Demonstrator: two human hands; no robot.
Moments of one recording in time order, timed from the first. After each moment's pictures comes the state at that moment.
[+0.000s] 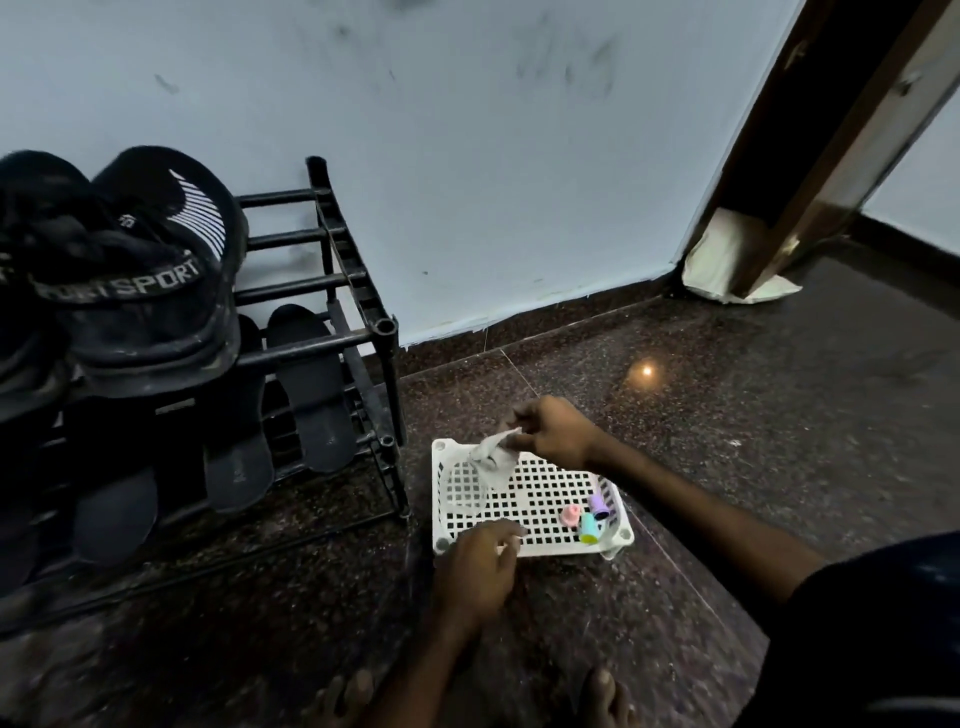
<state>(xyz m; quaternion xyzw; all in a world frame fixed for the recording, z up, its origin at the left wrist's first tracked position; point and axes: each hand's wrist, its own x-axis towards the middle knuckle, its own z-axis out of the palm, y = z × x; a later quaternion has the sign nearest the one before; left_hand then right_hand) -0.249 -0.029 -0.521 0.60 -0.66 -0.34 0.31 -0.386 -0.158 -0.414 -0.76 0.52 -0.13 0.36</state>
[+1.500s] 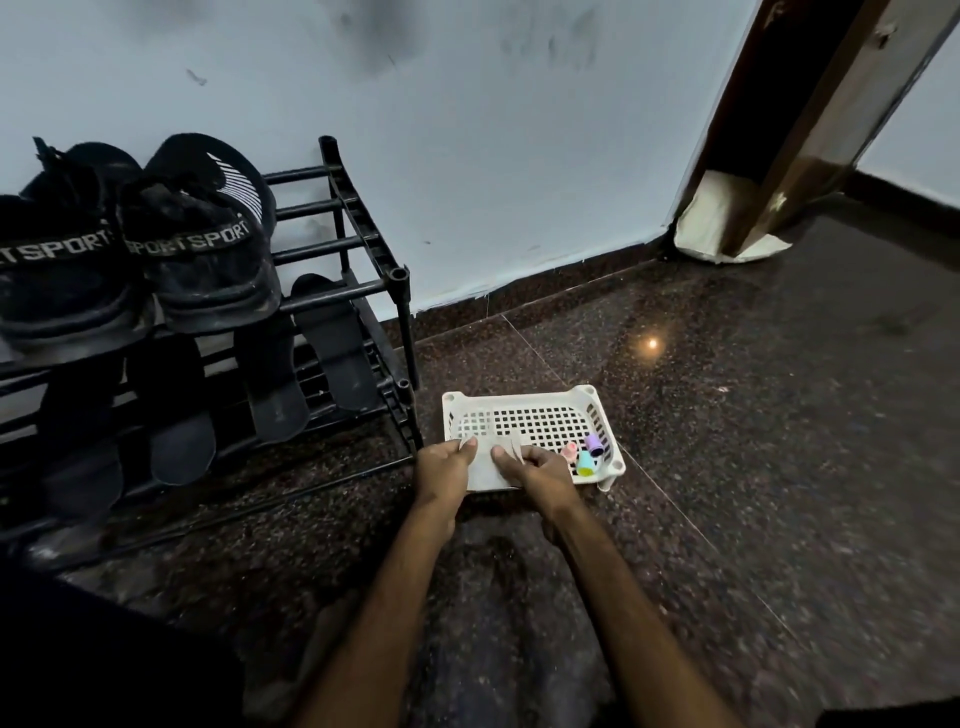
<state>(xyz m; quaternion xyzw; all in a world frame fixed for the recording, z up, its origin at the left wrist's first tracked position) -0.222 -0.015 -0.454 0.63 -0.27 -0.56 0.46 -0.347 -0.018 -0.478 -0.34 0.59 -0.42 0.60</state>
